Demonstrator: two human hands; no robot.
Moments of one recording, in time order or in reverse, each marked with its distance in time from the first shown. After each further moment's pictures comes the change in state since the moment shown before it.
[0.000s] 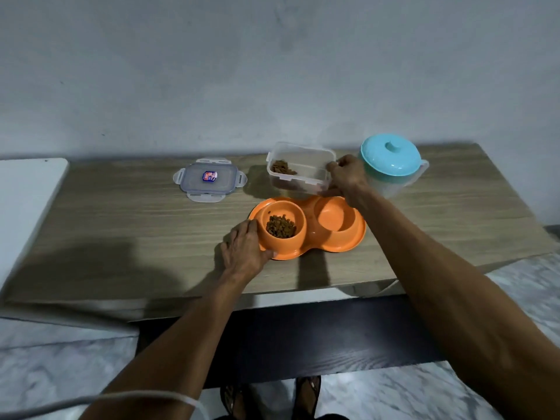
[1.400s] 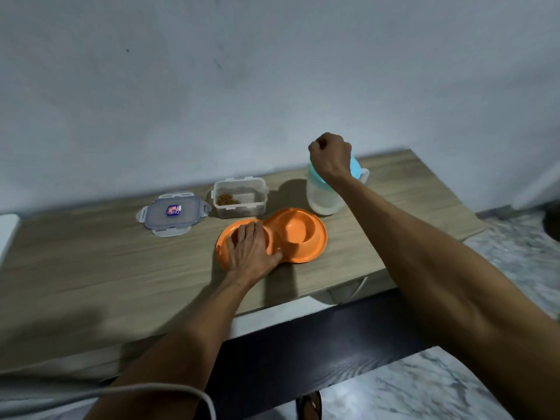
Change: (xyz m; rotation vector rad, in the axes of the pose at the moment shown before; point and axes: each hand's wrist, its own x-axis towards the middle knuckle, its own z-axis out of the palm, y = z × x) left_hand 0.007 0.075 -0.004 0.136 0.026 0.298; right_hand -0.008 -0.055 -0.066 -0.313 0.361 -0.387
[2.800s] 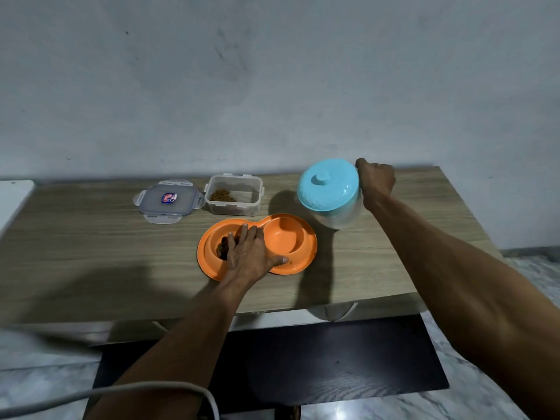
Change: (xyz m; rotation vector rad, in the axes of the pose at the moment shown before) left_hand 0.023 0.048 0.025 -0.003 -0.077 -0.142; right_hand 0.062 0.095 -0.031 0.314 -0.018 0.393
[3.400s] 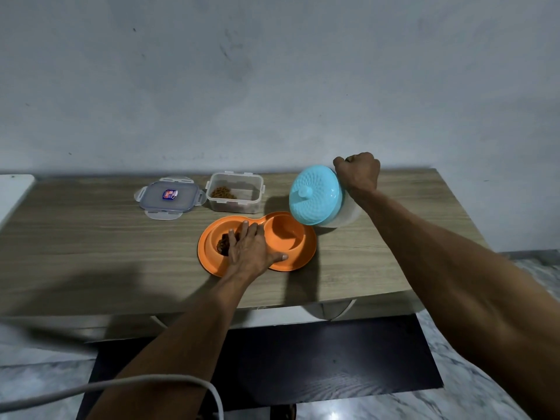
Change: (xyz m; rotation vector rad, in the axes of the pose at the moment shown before) left_hand 0.001 -0.003 0.004 -0.020 -0.002 0.005; right_hand -0.025 -0.016 0.014 -0.385 -0.063 -0.362
